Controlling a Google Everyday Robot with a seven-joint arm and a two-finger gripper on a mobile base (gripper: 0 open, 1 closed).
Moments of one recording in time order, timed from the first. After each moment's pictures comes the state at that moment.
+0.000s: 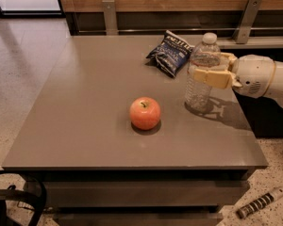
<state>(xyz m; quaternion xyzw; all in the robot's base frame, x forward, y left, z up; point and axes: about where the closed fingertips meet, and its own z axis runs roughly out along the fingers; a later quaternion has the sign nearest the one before) 0.555 -0.154 0.935 -0.40 0.59 0.37 0.60</state>
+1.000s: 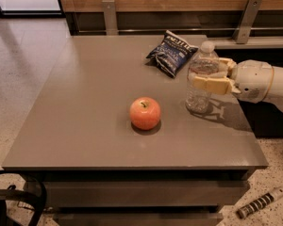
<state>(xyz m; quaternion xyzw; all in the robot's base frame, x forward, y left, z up) 0.549 -0.154 0.921 -0.43 0.58 0.35 0.60</state>
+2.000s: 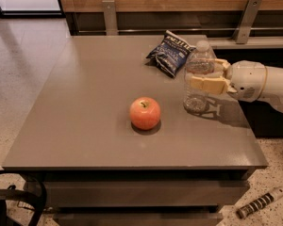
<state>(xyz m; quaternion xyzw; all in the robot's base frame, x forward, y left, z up) 0.556 -0.147 0.908 -0.43 0.58 0.38 0.58</state>
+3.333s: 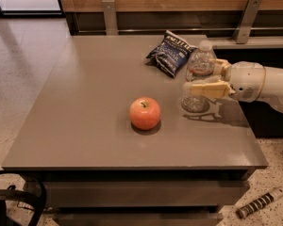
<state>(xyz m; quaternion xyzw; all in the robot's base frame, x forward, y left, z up) 0.556 -0.144 0.911 -0.43 0.58 0.38 0.57</state>
